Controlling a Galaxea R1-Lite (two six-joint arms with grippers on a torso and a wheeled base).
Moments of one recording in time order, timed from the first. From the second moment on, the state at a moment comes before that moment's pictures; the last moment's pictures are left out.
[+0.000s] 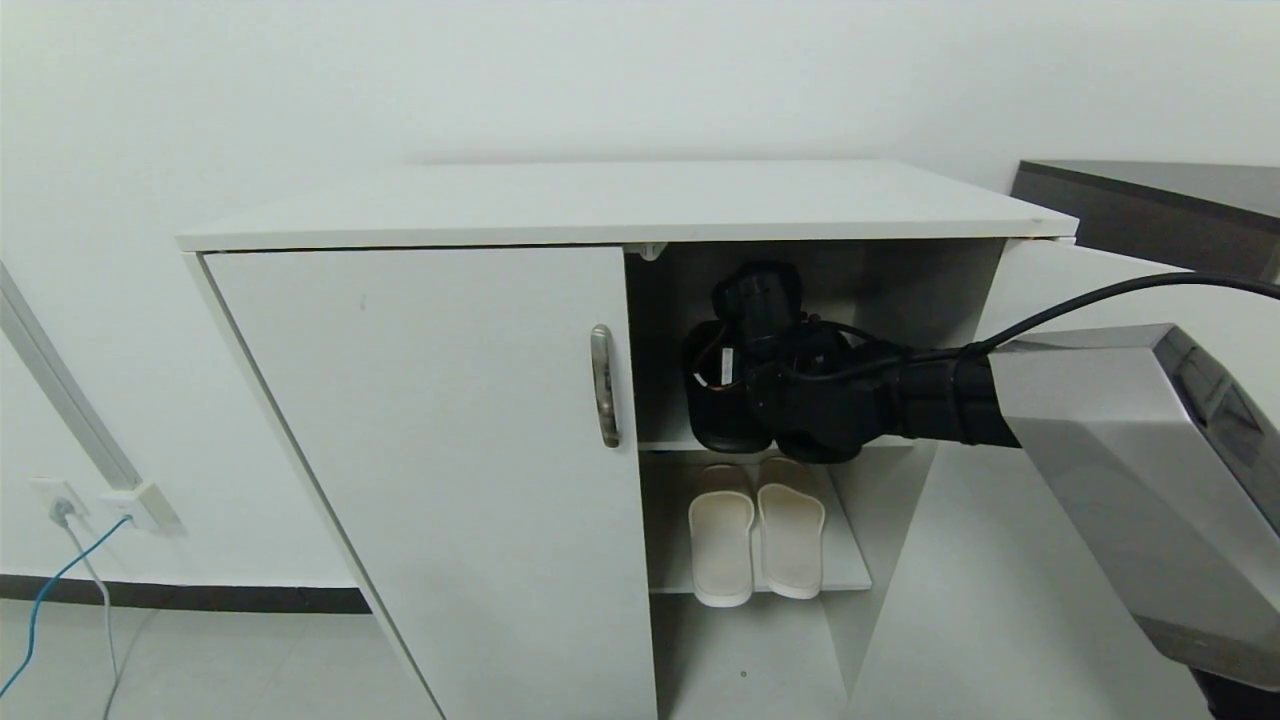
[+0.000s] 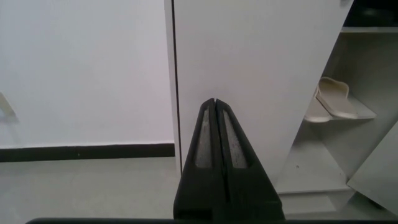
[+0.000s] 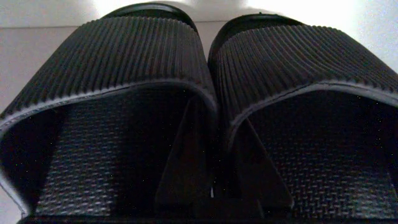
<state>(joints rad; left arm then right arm) 0.00 0.00 0.00 0.00 -0.01 -0.02 0.65 2.35 -1.97 -0.03 -0.71 0.26</state>
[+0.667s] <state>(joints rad) 0.00 0.00 0.00 0.00 -0.01 -0.02 0.65 2.34 -1.94 -0.03 -0.73 0.26</state>
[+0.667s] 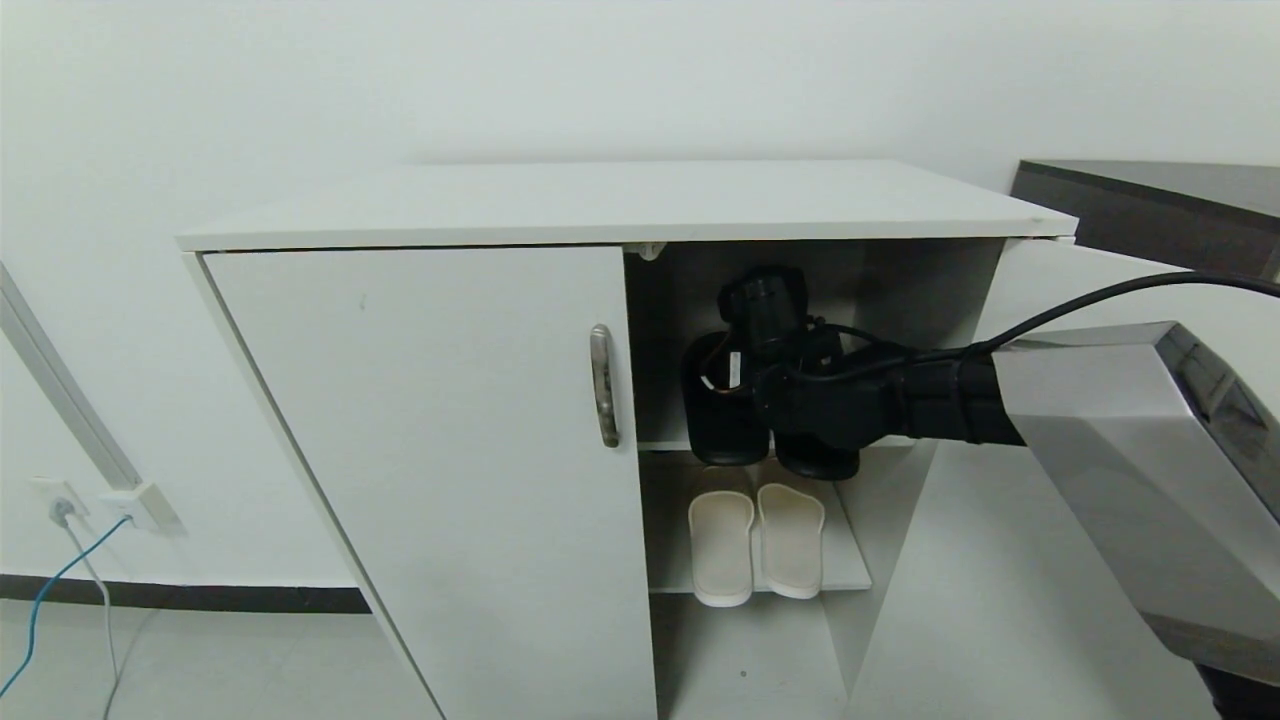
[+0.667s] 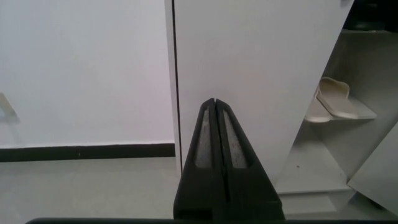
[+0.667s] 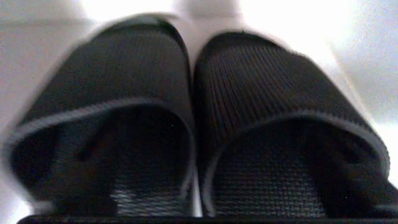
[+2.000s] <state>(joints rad) 0.00 0.00 0.00 0.00 -0.01 -0.01 0.89 1.74 -1.02 -0.41 -0.64 0.26</state>
